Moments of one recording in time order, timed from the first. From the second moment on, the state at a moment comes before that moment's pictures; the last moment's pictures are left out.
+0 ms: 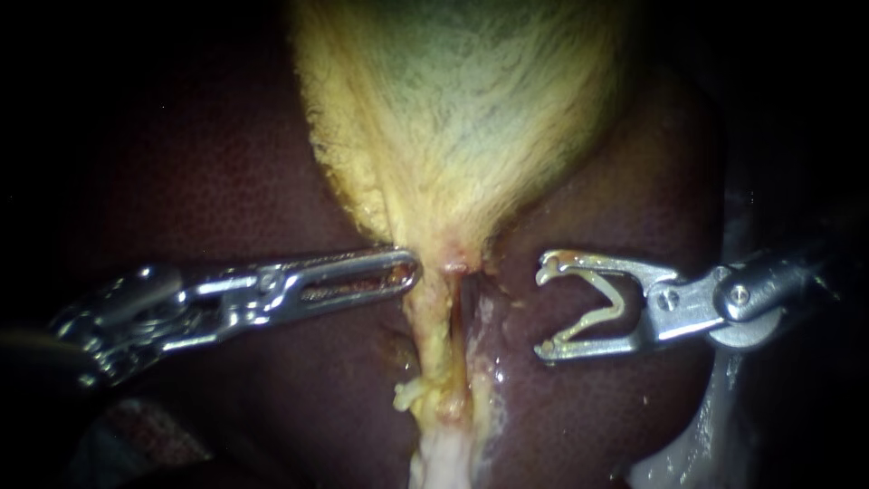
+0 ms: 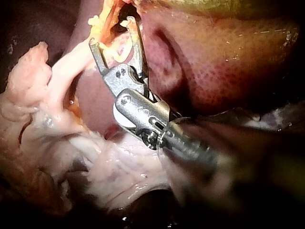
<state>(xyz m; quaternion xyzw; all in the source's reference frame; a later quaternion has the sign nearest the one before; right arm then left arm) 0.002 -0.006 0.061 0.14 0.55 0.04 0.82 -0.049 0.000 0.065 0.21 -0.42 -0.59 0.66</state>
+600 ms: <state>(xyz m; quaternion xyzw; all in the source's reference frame) 0.014 -0.014 0.071 0.20 0.55 0.08 0.81 -0.044 0.000 0.061 0.21 -0.42 -0.59 0.66</state>
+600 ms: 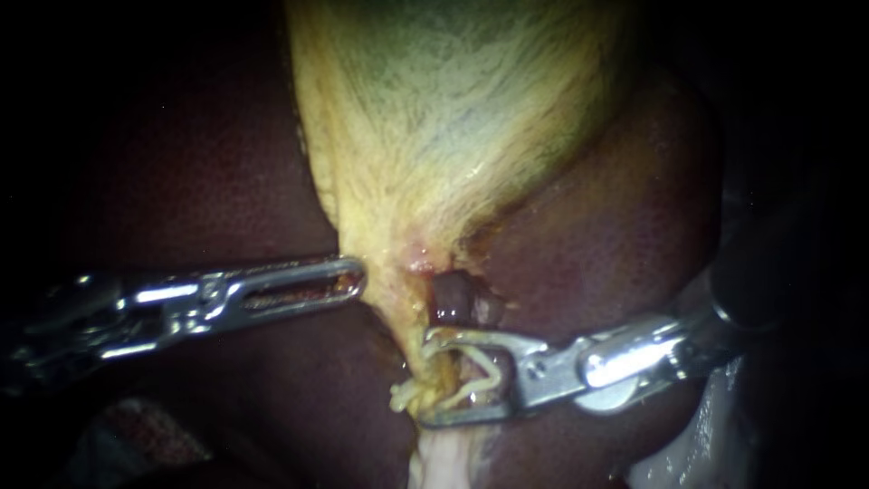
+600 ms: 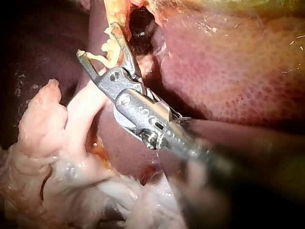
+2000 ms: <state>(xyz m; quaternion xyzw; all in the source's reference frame) 0.015 -0.014 0.074 0.22 0.47 0.09 0.85 -0.048 0.001 0.059 0.21 -0.43 -0.60 0.65</state>
